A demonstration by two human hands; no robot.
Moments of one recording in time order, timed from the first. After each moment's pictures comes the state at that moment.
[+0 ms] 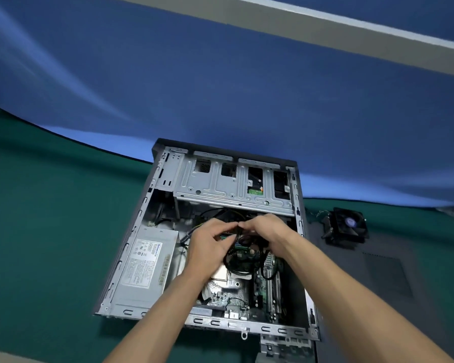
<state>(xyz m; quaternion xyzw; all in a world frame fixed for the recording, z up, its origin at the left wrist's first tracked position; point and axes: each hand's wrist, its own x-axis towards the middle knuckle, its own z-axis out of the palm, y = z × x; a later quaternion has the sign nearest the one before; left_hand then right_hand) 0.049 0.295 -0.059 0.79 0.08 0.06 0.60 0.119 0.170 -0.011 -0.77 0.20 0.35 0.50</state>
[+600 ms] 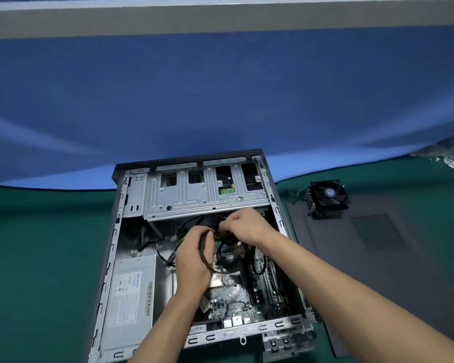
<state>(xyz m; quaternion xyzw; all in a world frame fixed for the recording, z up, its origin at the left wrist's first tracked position) 0.047 0.286 -0.060 0.84 0.05 0.11 0.52 0.109 0.159 -0.001 -0.83 0.08 0.28 0.47</state>
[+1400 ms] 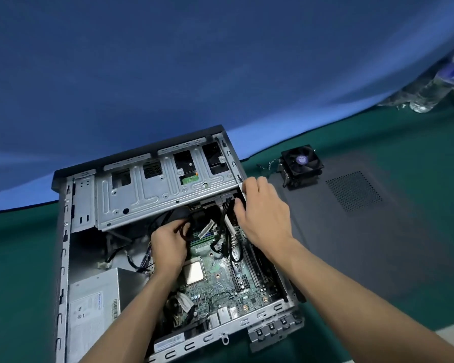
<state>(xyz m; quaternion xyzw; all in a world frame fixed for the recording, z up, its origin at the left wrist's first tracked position) 0.099 0.283 -0.117 0.90 0.11 0.00 0.43 0.085 0.097 -0.034 -0.99 0.06 -0.04 0.15</state>
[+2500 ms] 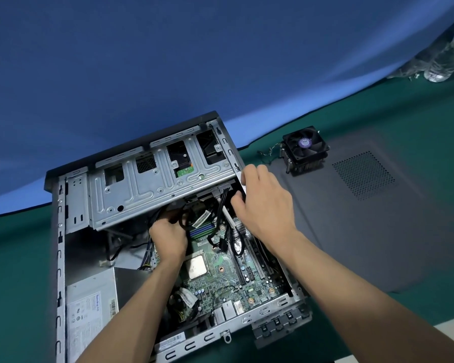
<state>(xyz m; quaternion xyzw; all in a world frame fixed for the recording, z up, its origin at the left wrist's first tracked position) 0.114 0.275 -0.128 0.89 0.23 0.02 0.39 0.085 0.095 -0.036 -0.98 0.06 -0.04 0.18</state>
